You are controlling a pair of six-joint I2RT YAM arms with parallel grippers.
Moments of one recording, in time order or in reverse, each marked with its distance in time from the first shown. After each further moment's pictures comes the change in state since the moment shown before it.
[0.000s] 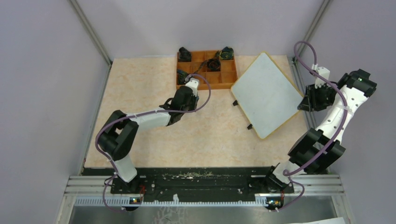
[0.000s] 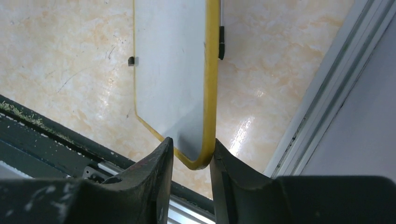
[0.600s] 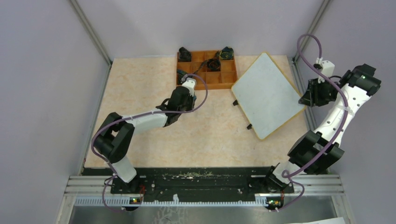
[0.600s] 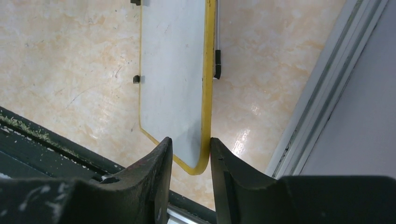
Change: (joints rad) left arm 0.015 -0.046 -0.035 0.002 -0.001 -0.002; right arm 0.004 -0.005 0.085 -0.011 -0.054 0.046
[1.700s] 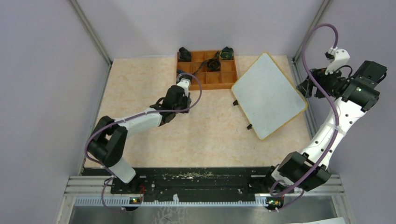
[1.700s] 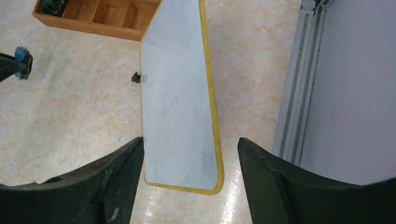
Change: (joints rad) left arm 0.044 -0.077 -0.027 -0.115 0.039 -0.039; right arm 0.000 -0.193 -0.030 0.305 -0.094 0.341
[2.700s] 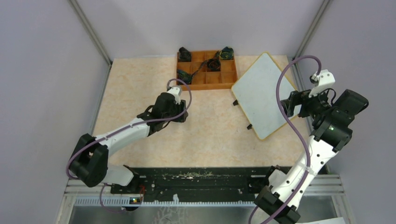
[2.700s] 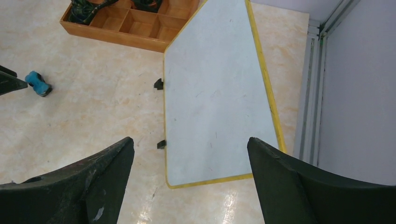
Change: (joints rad) left arm 0.004 -0.231 -0.137 -0.146 0.101 -0.112; right arm 0.000 -0.444 -0.393 0.190 -0.062 0.111
